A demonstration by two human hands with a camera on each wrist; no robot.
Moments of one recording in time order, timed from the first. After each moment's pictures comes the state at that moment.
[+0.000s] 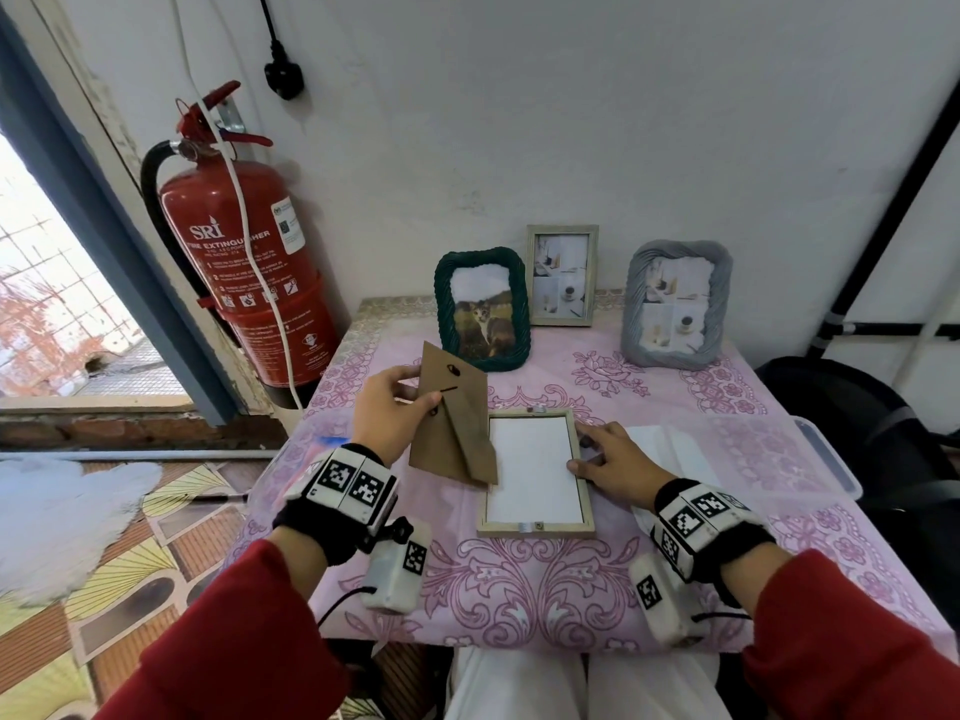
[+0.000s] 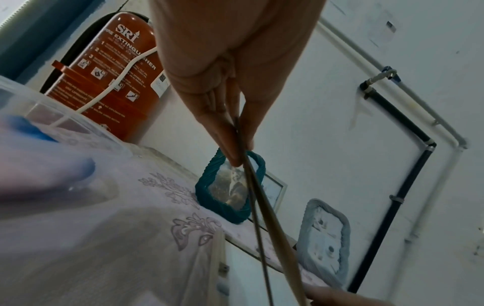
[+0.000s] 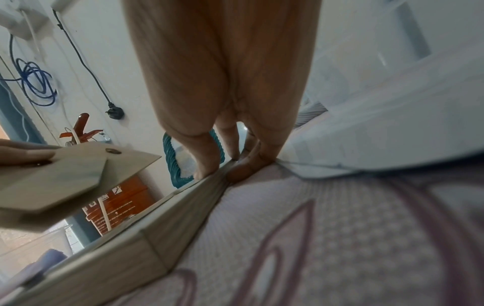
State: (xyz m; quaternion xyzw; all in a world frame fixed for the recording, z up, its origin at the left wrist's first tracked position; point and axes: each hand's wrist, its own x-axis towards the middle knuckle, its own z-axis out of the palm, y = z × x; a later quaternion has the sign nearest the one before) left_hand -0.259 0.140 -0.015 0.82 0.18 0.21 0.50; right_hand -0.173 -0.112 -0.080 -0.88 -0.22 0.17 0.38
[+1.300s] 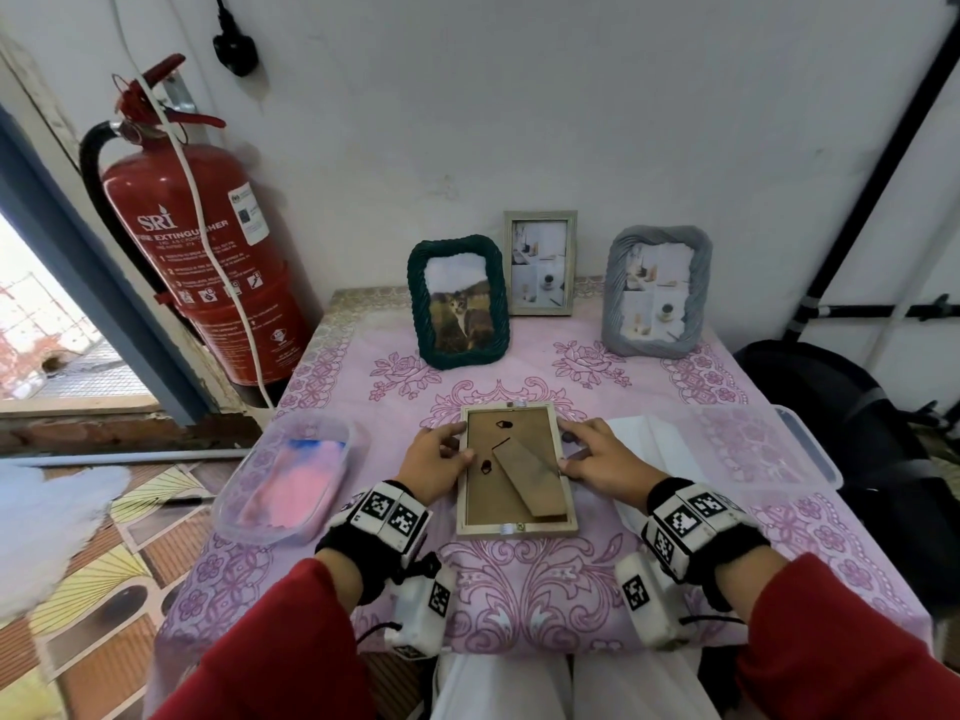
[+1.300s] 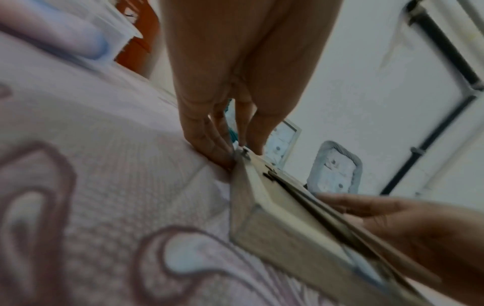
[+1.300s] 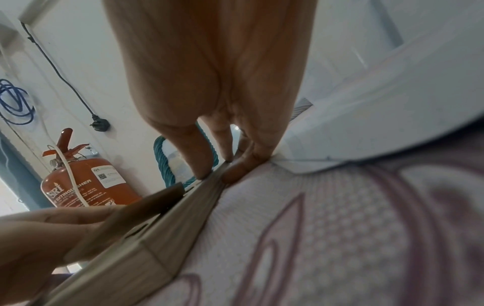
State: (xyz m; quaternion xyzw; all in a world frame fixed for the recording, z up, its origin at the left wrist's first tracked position) left_hand -0.237 0.101 -0.084 0.86 0.16 0.00 0.48; right_hand -0.170 -0.115 -0.087 -0.86 -0.19 0.20 0.43
